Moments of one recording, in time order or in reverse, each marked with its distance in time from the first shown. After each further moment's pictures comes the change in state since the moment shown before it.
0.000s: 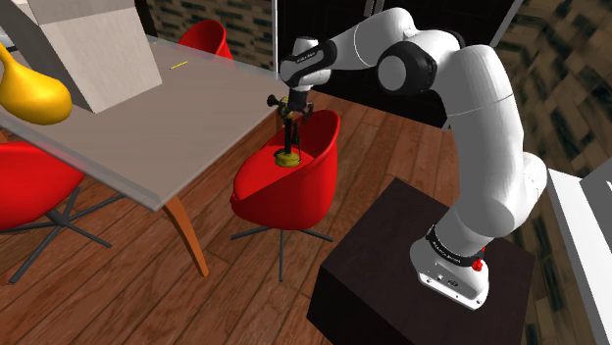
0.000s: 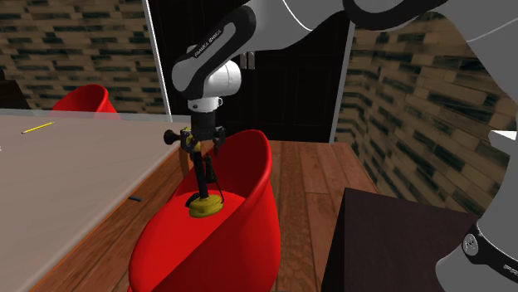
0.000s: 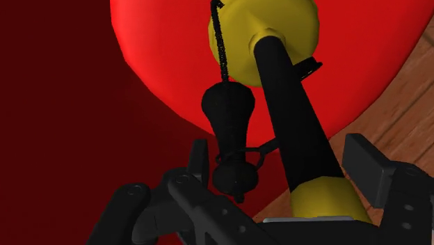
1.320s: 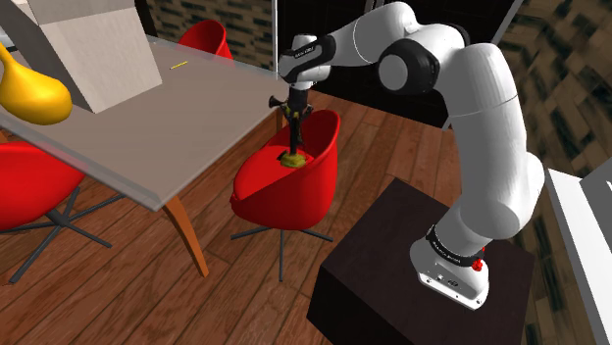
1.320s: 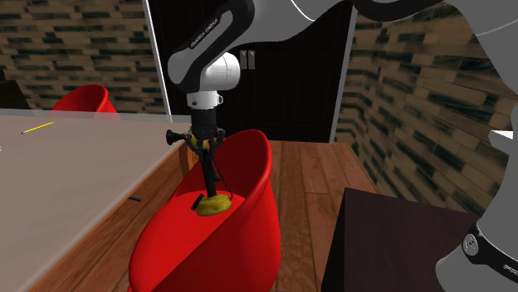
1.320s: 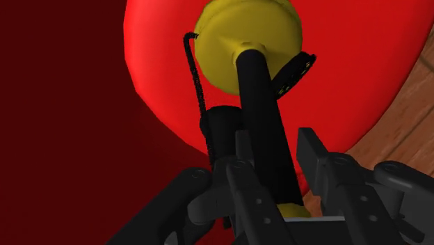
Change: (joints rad) arm 0.073 -0.042 -0.079 -0.032 0.060 -0.092 -0.015
